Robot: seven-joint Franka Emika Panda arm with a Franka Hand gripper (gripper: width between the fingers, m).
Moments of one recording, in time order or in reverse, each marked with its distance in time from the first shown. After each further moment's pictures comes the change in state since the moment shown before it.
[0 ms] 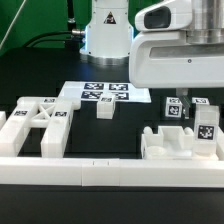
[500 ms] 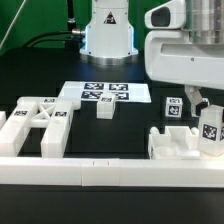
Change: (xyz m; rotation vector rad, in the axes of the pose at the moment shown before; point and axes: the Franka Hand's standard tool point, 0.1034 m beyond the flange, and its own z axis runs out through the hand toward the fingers) arm -0.003 -0.008 0.002 0.011 0.004 0.653
